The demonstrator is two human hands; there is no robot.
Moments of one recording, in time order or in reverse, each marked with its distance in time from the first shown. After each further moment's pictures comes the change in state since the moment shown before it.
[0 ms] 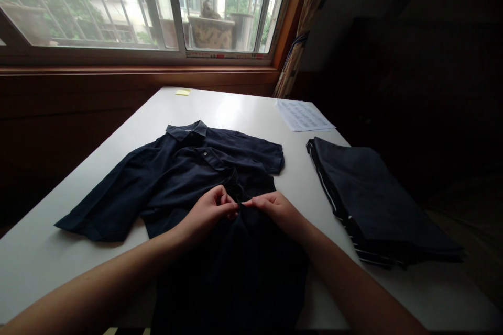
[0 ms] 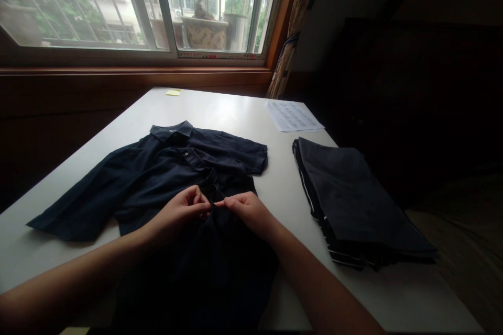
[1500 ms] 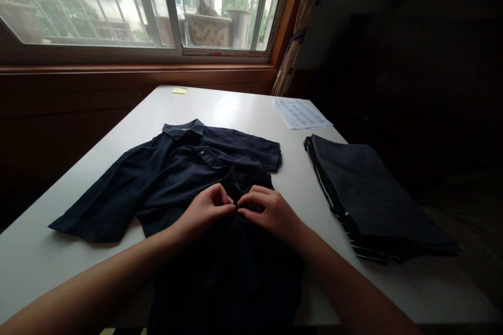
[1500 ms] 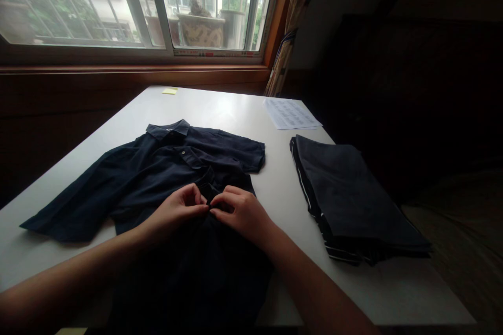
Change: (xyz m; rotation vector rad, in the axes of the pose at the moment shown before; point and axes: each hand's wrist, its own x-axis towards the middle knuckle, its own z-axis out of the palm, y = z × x) left_hand 0.002 -0.001 -0.005 0.183 0.004 -0.003; right_hand -0.001 0.003 0.005 -0.627 0.137 -0.494
